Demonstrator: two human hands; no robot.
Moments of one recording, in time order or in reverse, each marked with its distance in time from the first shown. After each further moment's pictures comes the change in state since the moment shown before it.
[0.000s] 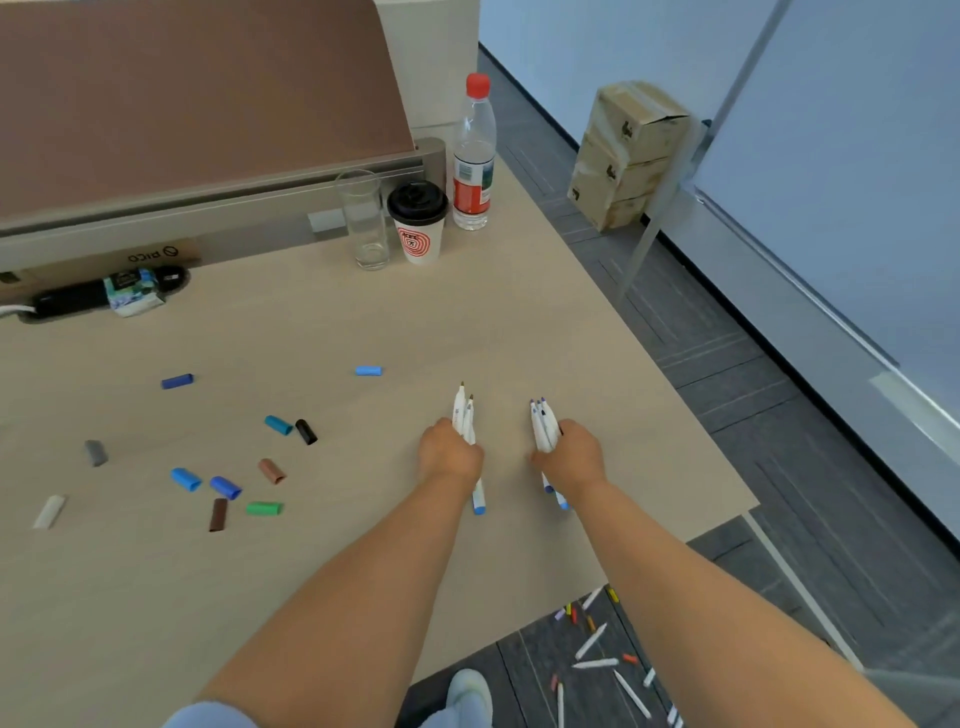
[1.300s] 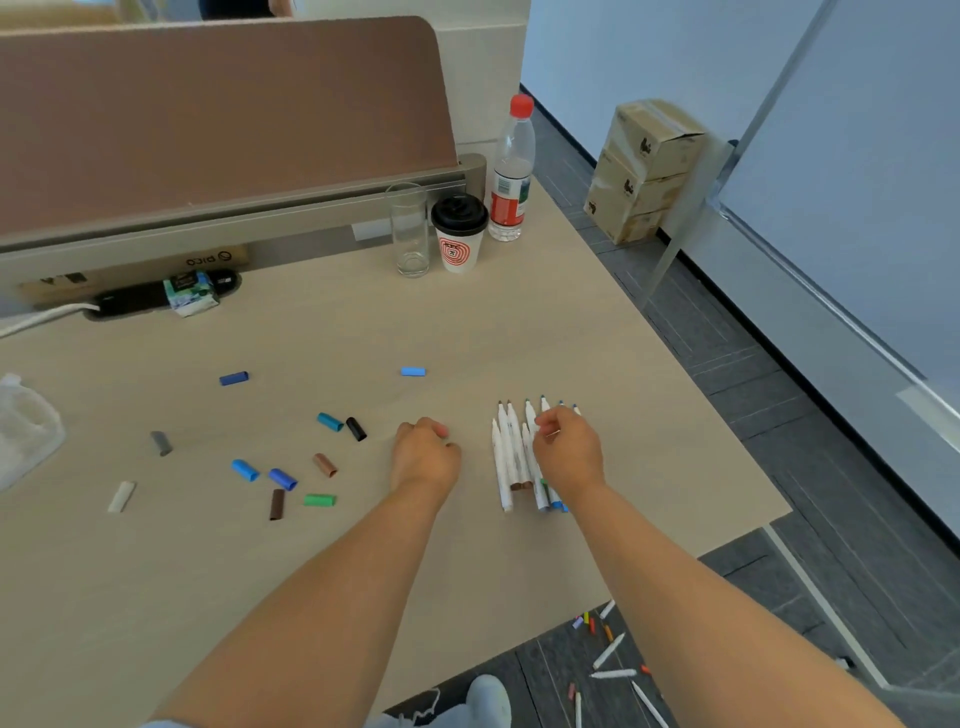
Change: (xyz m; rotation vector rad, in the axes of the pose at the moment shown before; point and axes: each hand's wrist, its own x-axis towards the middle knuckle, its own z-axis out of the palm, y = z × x) left_hand 0.001 -0.049 -0.063 -0.022 0.068 0.042; right_hand -0.024 -0.038 0.038 0.110 0.156 -0.219
